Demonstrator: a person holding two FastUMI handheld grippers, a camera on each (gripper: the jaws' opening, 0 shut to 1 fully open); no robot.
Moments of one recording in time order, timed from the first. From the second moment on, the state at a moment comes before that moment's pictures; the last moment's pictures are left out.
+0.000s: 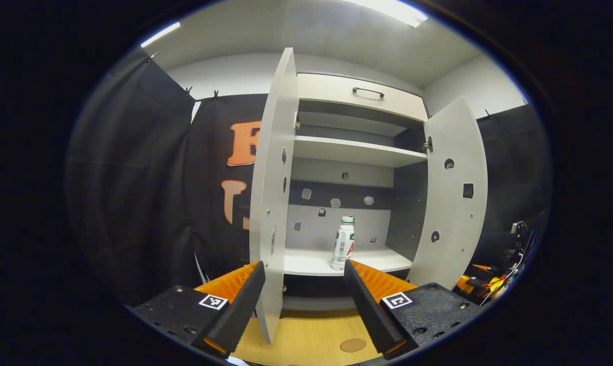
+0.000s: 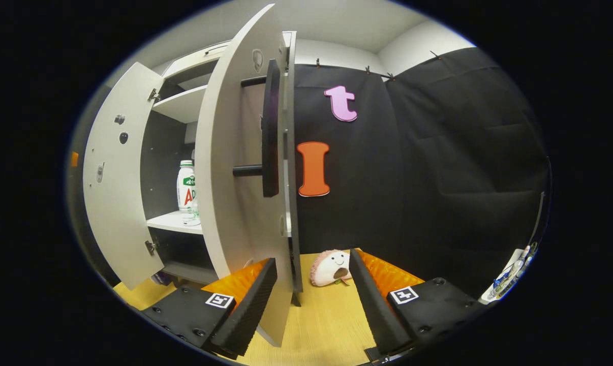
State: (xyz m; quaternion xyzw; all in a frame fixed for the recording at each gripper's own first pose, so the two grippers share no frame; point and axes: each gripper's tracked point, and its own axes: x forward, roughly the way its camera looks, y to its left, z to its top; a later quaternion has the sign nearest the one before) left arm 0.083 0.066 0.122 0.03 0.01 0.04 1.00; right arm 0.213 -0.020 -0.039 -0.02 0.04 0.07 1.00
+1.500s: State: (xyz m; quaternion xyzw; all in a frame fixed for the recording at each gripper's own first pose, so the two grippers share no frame) left arm 0.070 0.110 0.108 0.02 0.01 0.10 0.99; right arm 0.277 0.099 -0.048 -0.03 0.03 0.15 0.99
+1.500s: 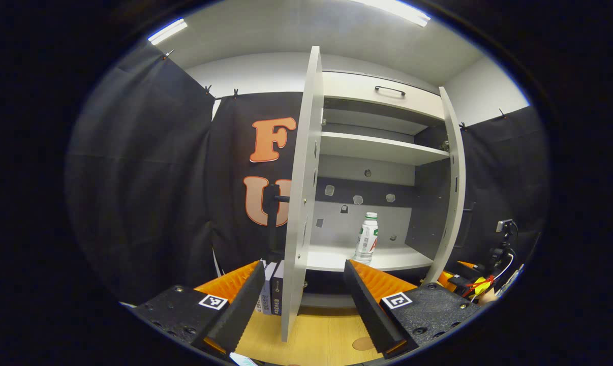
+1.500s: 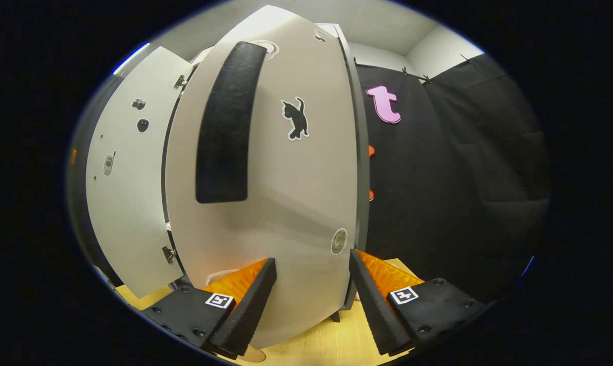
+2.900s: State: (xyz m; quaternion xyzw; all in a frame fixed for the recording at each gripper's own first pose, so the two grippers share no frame) left arm 0.096 0.216 0.072 0.03 0.03 0.13 0.99; right arm 0.303 0.112 -0.054 -0.04 0.05 0.10 0.99
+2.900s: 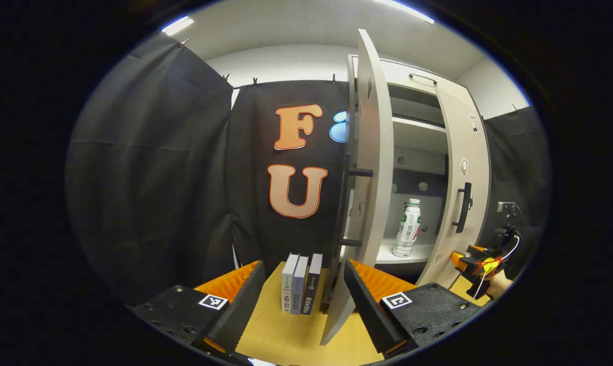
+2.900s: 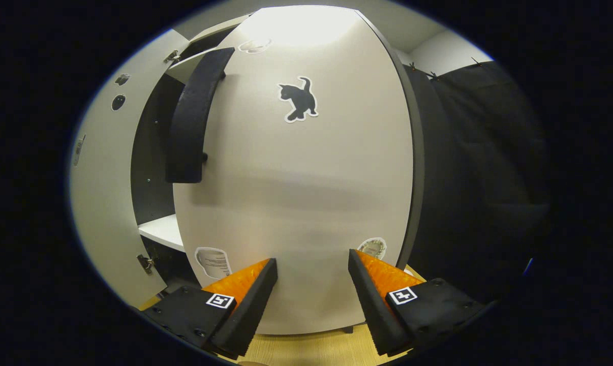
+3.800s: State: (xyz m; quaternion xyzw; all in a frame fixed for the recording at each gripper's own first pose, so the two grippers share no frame) left arm 0.157 0.254 -0.016 0.01 0.07 0.12 0.99; right arm 0.185 -0.010 0.097 -0.02 -0.04 0.04 1.00
